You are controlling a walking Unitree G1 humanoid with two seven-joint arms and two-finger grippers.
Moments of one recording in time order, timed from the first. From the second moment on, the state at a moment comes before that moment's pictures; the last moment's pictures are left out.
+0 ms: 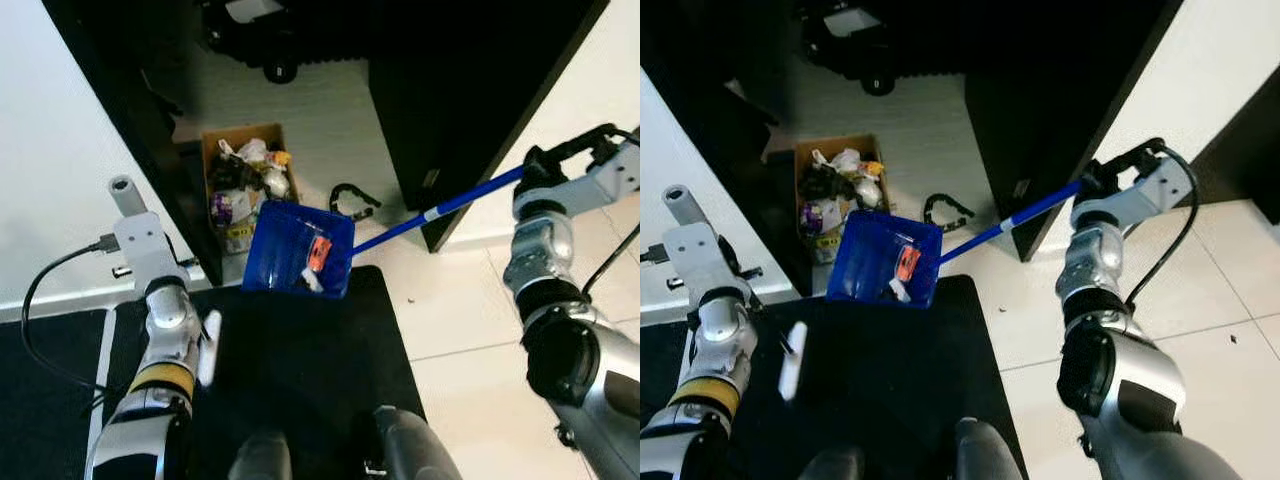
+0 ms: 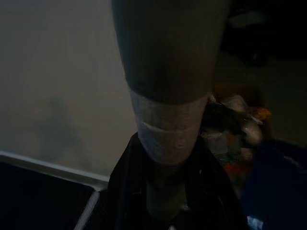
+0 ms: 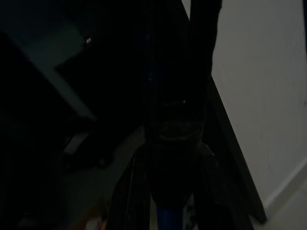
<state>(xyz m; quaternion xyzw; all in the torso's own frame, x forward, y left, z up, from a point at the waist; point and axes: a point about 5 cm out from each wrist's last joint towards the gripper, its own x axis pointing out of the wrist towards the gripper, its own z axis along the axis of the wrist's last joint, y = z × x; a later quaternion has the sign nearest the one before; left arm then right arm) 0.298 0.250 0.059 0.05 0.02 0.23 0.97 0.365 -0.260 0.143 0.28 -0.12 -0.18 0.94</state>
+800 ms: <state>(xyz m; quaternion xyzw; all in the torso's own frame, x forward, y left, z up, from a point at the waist) 0.286 0.258 0.052 0.06 0.02 0.25 0.97 0.377 -0.242 0.158 0.27 -0.13 -0.15 0.94</state>
